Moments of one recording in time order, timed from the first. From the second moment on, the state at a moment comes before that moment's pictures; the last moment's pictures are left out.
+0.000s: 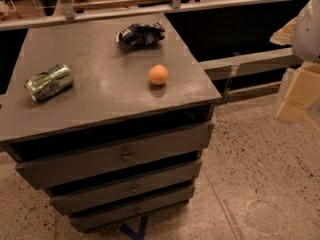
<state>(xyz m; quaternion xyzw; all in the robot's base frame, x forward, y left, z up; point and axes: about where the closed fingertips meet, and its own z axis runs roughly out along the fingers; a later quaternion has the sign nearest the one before) 0.438 -0.214 0.986 -0.60 0.78 -0.05 0.17</state>
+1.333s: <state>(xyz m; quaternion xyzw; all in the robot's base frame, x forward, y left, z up) 0.489 -0.197 0.966 -0.50 0.78 0.10 0.36</state>
